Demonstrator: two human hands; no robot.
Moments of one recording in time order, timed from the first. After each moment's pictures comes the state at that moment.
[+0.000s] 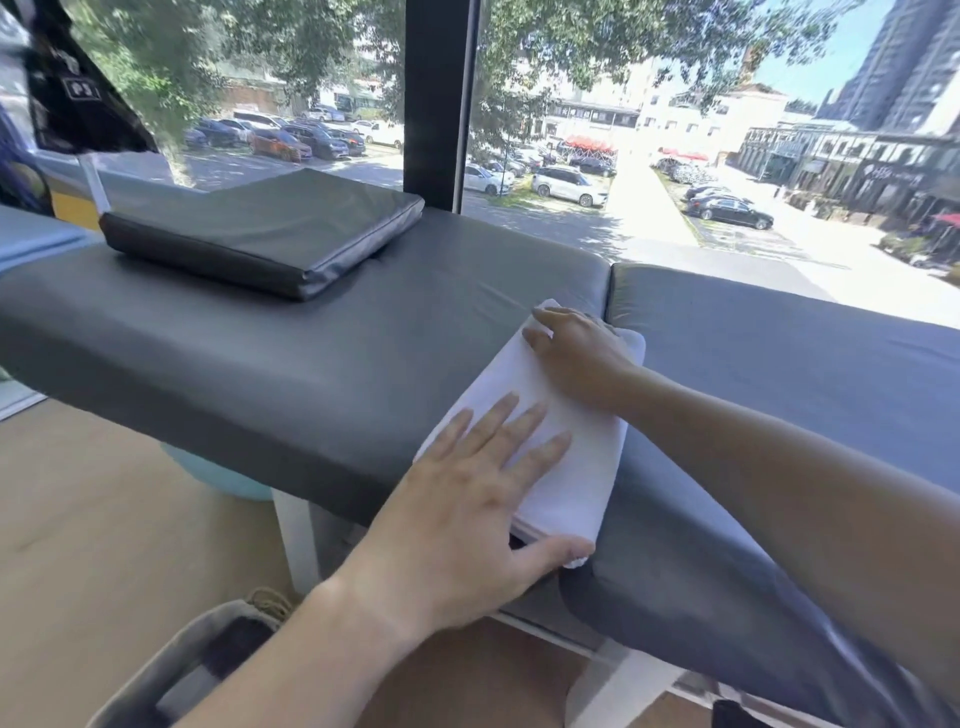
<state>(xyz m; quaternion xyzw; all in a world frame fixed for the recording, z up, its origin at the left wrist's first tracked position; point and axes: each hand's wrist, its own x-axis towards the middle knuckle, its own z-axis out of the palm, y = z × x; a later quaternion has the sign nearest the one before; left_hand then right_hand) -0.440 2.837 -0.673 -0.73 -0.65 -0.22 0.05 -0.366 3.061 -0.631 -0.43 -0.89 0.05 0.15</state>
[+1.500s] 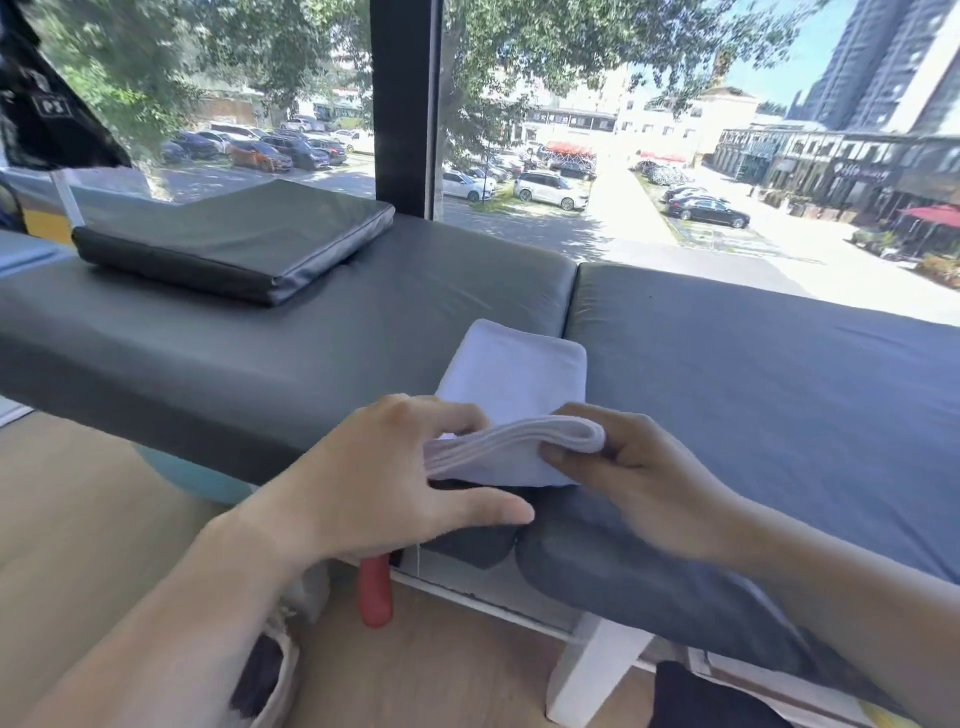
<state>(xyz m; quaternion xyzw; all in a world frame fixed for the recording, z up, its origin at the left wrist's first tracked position) -0.455 2.816 -0.622 -0.71 -0.61 -0.32 -0.13 -0.236 2.932 -0.630 -0.24 -0.87 0.36 0.23</state>
